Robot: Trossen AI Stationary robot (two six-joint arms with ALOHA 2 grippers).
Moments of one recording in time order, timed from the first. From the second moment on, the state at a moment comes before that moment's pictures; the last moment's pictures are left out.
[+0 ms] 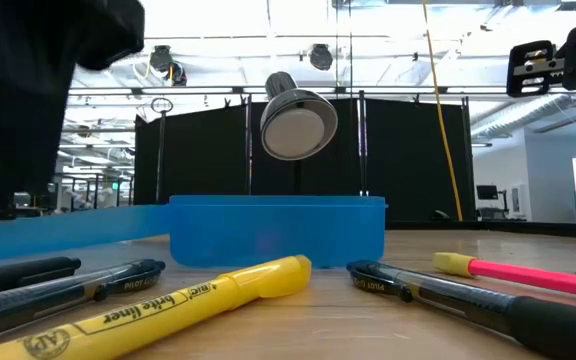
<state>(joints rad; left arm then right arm) -0.67 1.99 1.45 -0.81 -0.15 -1.93 0.35 0.27 0.02 0.21 -0.23 -0.18</state>
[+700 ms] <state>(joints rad) -0.61 2.07 1.45 -0.86 -0.04 -1.89 0.35 0.27 0.02 0.19 -0.23 -0.19</state>
